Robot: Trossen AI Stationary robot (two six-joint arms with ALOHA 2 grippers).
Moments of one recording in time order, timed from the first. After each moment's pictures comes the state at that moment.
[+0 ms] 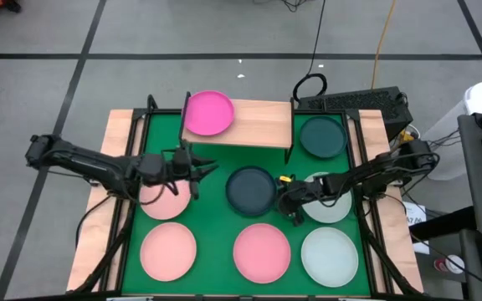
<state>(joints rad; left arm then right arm) -0.16 1.03 0.64 0.30 -0.41 -0.11 0.15 1.51 0.49 0.27 0.00 -0.33</state>
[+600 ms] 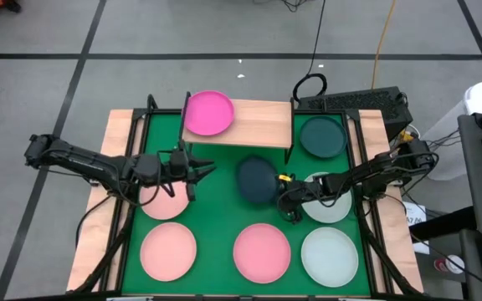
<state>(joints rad) -0.19 1.00 0.64 0.26 -0.41 -0.11 0.15 1.52 0.49 0.29 0.08 -0.39</state>
